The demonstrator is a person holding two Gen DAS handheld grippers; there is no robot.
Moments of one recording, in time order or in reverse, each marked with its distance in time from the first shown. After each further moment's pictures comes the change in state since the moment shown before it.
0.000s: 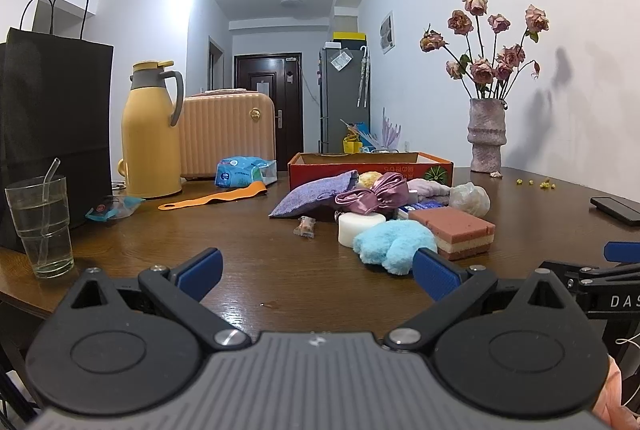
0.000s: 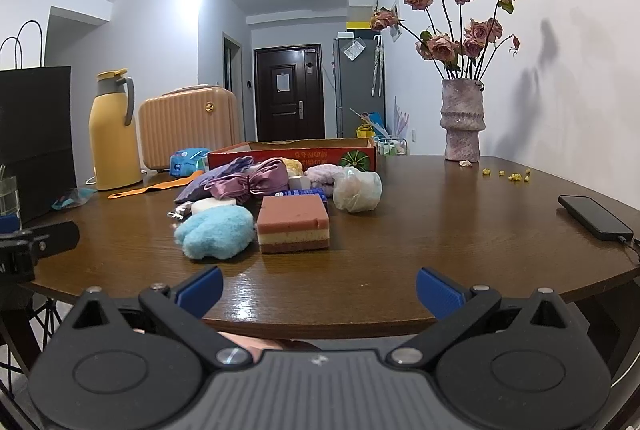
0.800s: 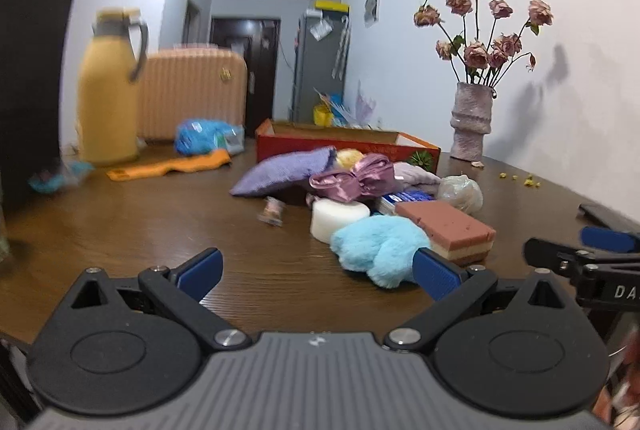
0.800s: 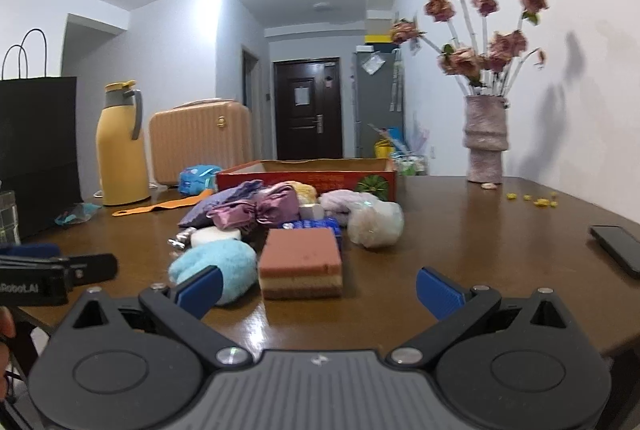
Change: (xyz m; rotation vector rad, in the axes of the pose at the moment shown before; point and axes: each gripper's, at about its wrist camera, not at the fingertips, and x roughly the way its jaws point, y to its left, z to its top) left arm 0.076 0.010 0.012 -0.082 0.124 -0.129; right arm 0.047 -0.003 0.027 -0.017 -0.041 0.074
